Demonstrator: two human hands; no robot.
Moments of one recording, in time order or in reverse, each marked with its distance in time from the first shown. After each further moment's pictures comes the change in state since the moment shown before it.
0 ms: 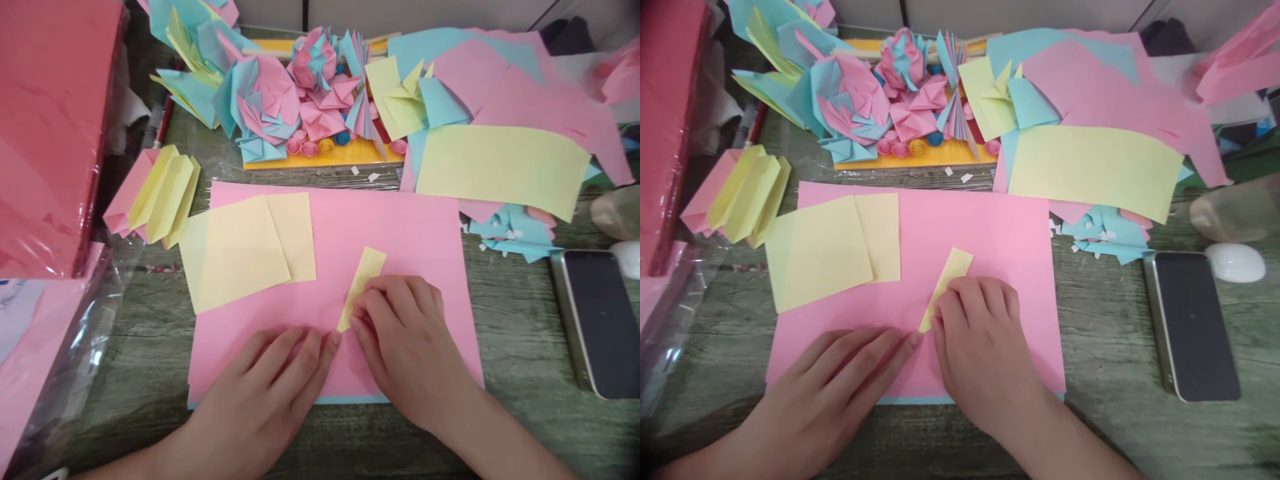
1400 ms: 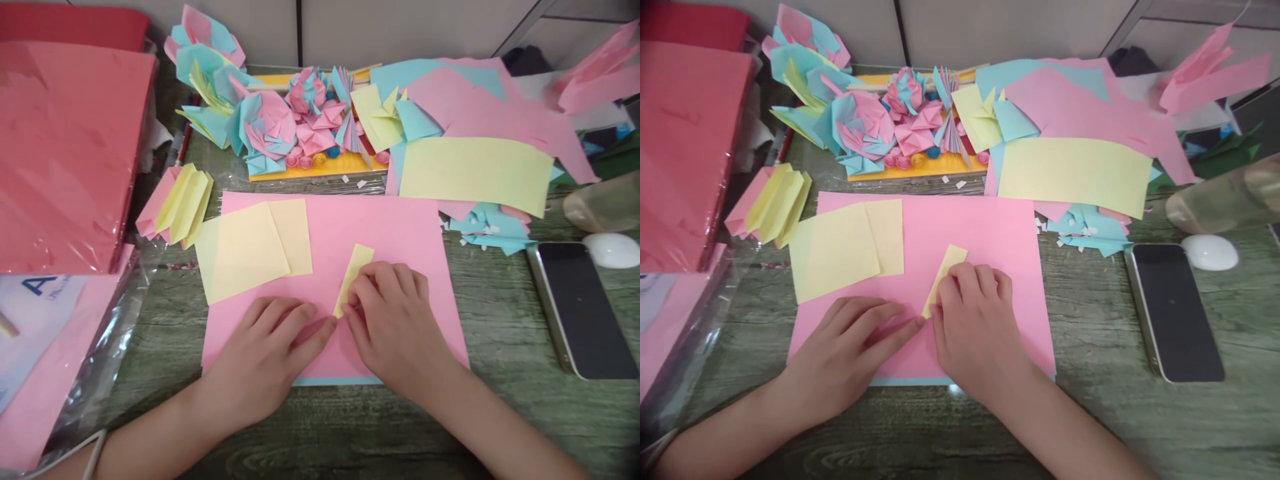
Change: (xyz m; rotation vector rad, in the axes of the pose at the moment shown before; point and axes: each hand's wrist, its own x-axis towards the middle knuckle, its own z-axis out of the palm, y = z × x) left_hand 0.007 -0.010 0.004 -0.089 0.077 -0.039; right_hand 0.002 -0.003 -0.002 -0.018 -0.017 0.062
